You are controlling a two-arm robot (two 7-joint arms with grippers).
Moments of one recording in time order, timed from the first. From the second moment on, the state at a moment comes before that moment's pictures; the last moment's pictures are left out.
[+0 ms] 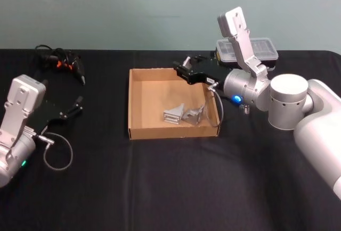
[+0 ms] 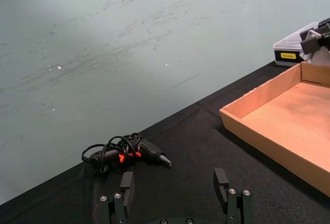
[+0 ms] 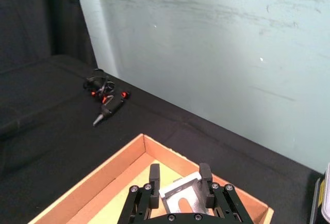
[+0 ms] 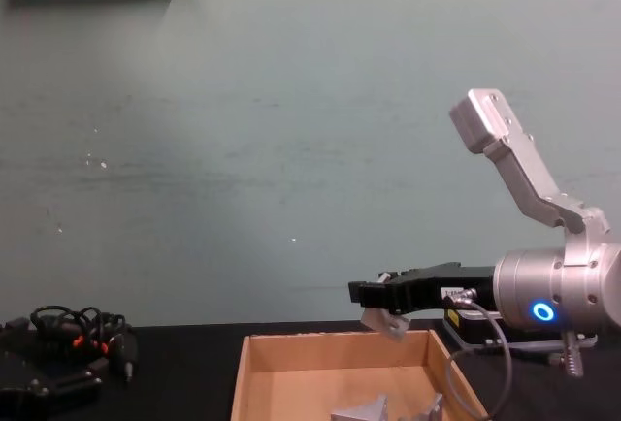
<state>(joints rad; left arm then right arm) -0.20 0.60 0.45 -1.41 -0.25 -0.12 0.03 0.71 0.21 -0.53 -0.92 0.36 0.10 0.43</state>
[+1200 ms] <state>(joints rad) -0.20 0.60 0.45 -1.41 -0.25 -0.12 0.03 0.72 0.11 -0.46 -0.84 0.27 0.26 0.33</state>
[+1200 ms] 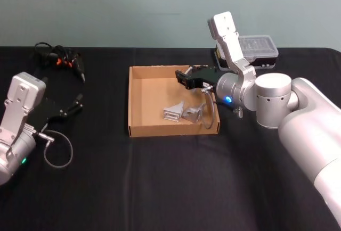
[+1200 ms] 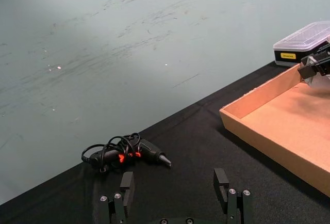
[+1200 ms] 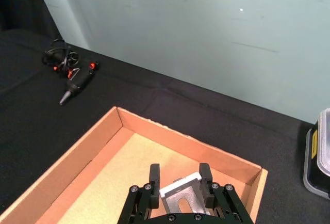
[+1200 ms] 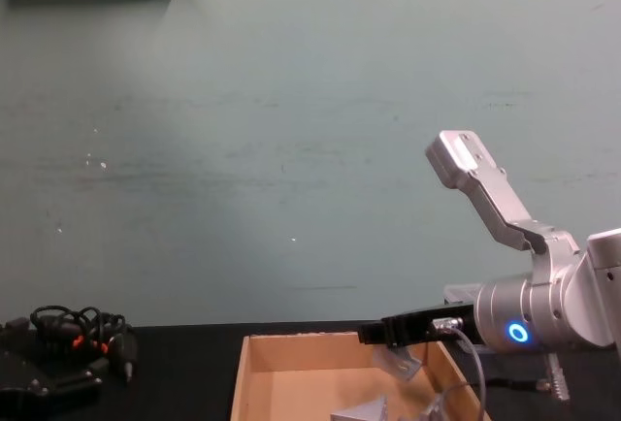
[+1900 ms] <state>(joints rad) -0.20 0.60 0.45 -1.41 -0.25 -0.12 0.03 0.73 0.10 -0.44 -0.79 0.23 0.26 0.37</state>
